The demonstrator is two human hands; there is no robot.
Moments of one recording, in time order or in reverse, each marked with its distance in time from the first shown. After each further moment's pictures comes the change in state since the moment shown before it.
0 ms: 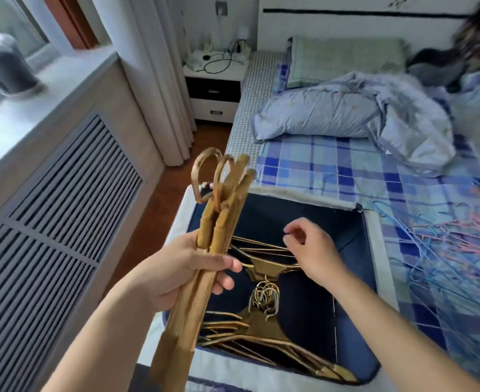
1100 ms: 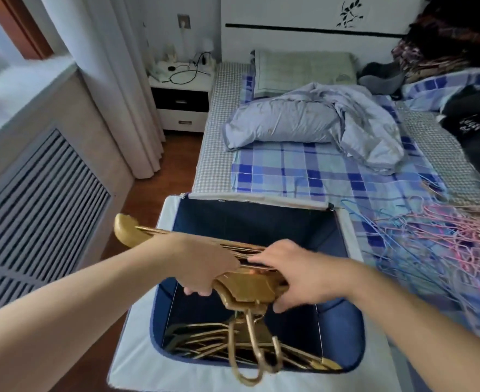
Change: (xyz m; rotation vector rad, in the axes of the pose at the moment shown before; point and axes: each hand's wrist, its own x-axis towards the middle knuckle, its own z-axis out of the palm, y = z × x) left_hand 0.074 0.014 -0.010 1.875 -0.529 0.119; right_hand -0.030 -0.052 -0.037 -0.561 -0.667 -0.288
